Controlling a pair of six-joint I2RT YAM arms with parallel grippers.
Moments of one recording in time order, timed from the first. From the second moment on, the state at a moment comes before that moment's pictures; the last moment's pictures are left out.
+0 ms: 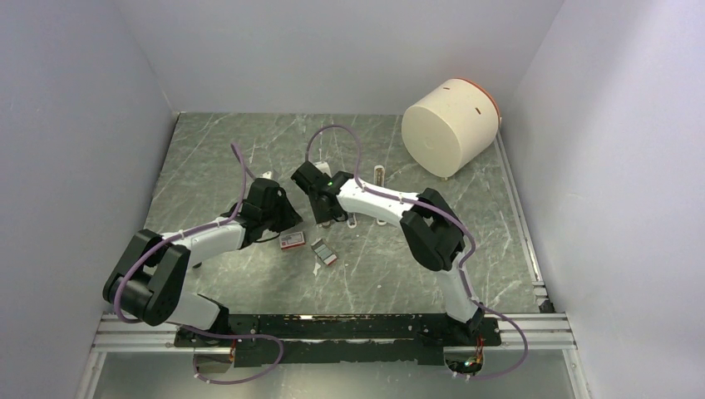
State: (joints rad) left arm -0.45 1.43 0.61 0.08 0.03 -0.77; right arm 0.90 2.11 1.63 -0.66 0.25 0.49
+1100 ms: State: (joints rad) left arm -0.45 0.94 0.57 -0.06 -0.02 -0.74; right arm 0.80 1.60 1.29 -0.45 0.32 0.48
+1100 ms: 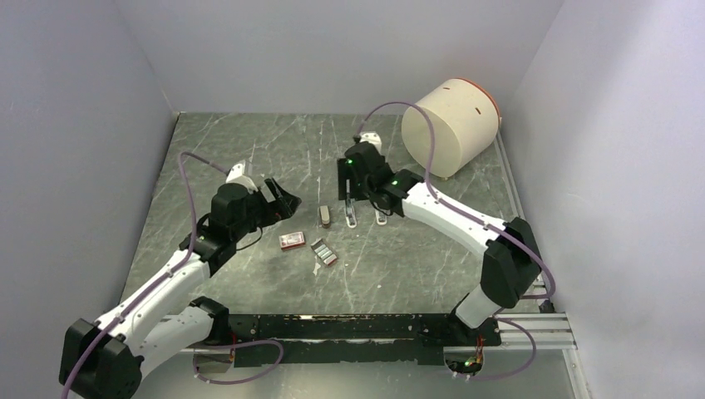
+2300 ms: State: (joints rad) left arm -0.45 0.97 0.58 -0.07 0.18 -0.62; right arm 0.67 2.02 1.59 -0.52 0.12 0.26
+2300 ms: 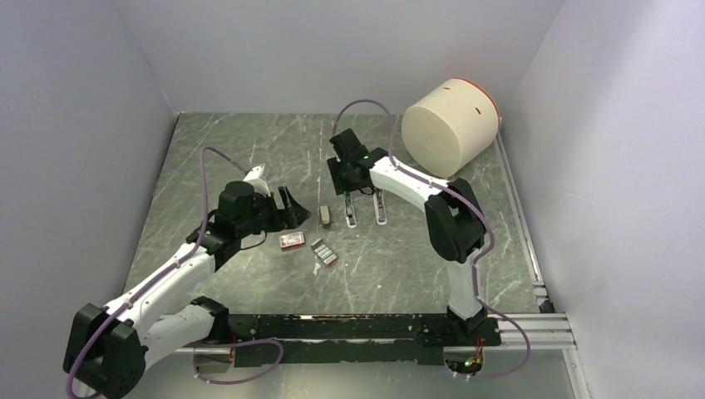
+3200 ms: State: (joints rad) left arm -0.55 1.31 0.67 0.06 0.32 -0.71; right arm 0.67 1.94 1.48 -0.51 0.24 0.33
